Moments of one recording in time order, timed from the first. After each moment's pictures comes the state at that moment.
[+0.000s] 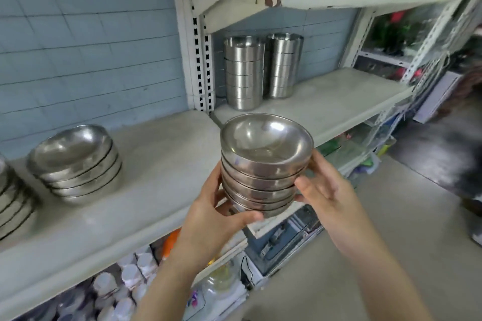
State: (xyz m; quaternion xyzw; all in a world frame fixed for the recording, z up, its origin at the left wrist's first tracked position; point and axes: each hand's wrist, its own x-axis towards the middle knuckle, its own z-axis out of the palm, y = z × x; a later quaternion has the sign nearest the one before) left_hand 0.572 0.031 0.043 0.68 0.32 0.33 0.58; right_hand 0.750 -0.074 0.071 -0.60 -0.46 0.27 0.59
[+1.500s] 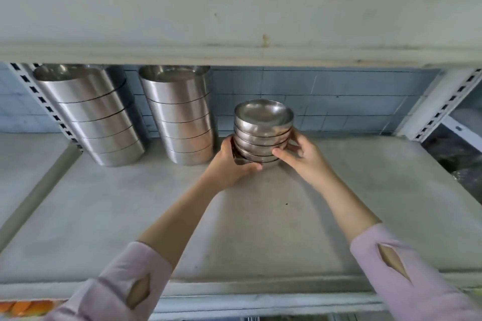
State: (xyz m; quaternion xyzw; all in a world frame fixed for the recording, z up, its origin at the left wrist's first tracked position) left_hand 1.160 0.335 -0.013 0.59 0.58 0.35 0.43; right_hand 1.371 0.331 0.008 -0.50 -0.63 0.41 0.43
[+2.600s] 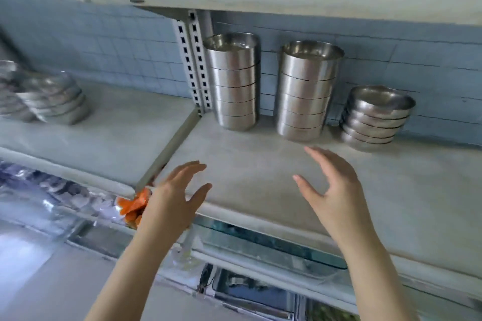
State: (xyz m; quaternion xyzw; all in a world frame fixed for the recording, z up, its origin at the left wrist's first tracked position) left_hand 0.936 0.081 0.024 0.58 0.74 0.32 0.09; right_hand 1.203 0.167 0.030 -0.47 -0.78 0.16 0.39
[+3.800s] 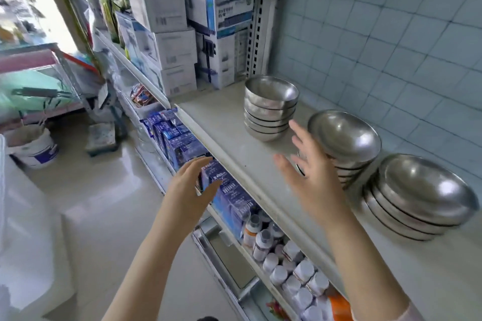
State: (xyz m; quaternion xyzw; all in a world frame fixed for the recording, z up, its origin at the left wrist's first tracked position) left_hand 0.265 -0.034 0.011 0.33 0.86 0.38 0.02; right_hand 0.403 0.146 0.052 -0.16 -0.81 0.47 0.29
